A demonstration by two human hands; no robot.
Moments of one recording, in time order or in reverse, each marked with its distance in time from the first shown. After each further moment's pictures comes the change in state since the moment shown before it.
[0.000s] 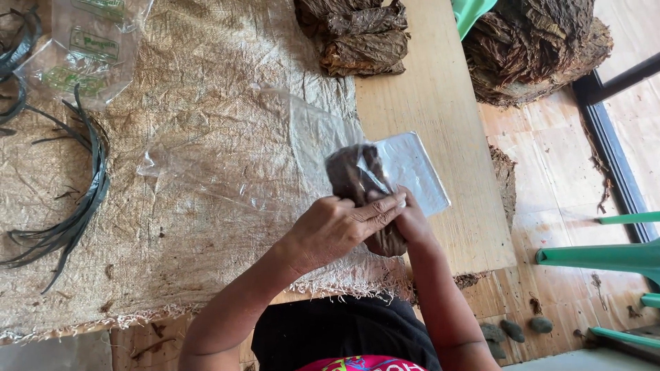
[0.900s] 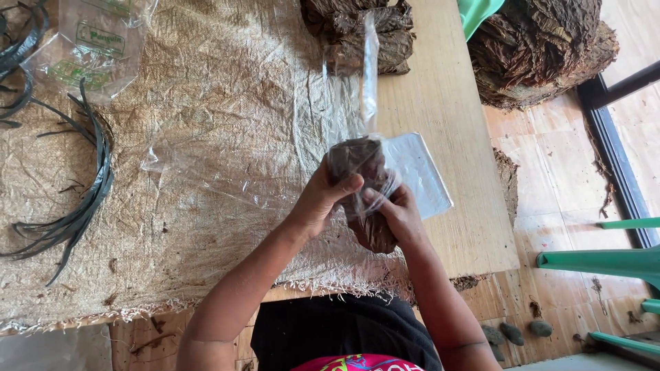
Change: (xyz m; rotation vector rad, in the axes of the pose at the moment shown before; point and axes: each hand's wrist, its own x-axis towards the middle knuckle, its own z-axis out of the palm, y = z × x) left_hand -0.015 -0.031 0.067 -1.693 0.483 -0.897; right_hand -0.022 -0.076 0.037 0.259 0.011 -0.201
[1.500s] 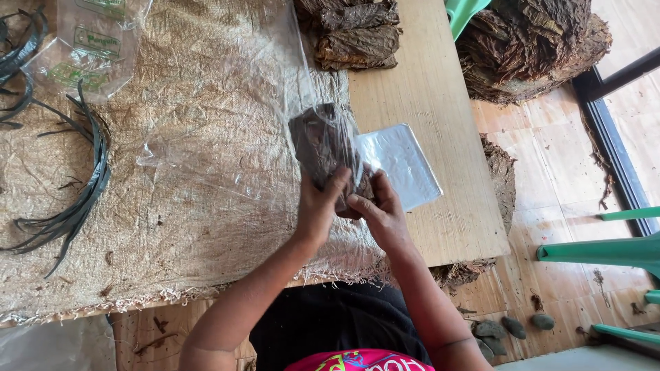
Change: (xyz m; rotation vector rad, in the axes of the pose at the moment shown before) left_hand -0.045 0.030 0.072 0.144 0.324 0.140; right_hand -0.024 0.027 -0.005 0.311 -0.106 -0.083
